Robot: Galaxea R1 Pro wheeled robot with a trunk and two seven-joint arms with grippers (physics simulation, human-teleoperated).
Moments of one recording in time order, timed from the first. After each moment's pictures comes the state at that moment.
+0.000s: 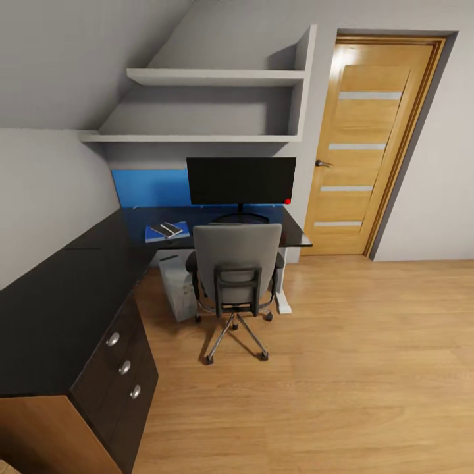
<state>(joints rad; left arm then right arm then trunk) -0.05 -0.01 -1.05 -0.03 1.15 -0.84 0.25 -0.16 0.09 0.98 0.02 -0.82 -1.05 -0.27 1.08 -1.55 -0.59</state>
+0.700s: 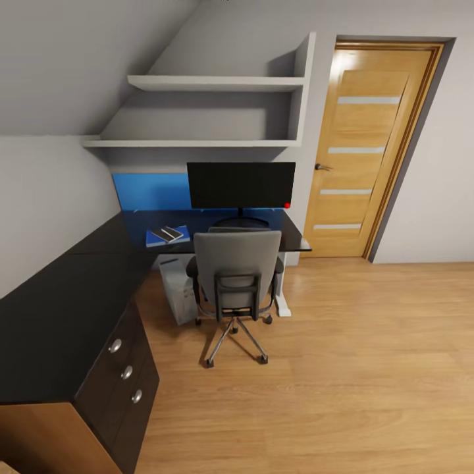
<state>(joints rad) -0.04 -0.01 -1.05 -0.03 1.15 -0.66 0.25 -0.16 0.07 0.98 0.02 -0.82 -0.86 -0.27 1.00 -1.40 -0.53</state>
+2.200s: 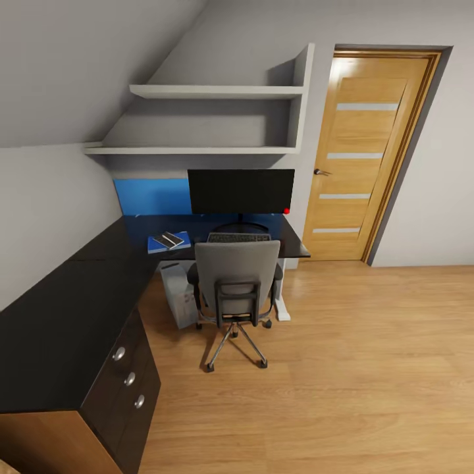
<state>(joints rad) -0.04 -0.04 -1.05 -0.03 1.15 -0.61 0.25 -0.16 0.07 0.98 0.02 -0.82 -0.86 -0.26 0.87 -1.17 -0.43</state>
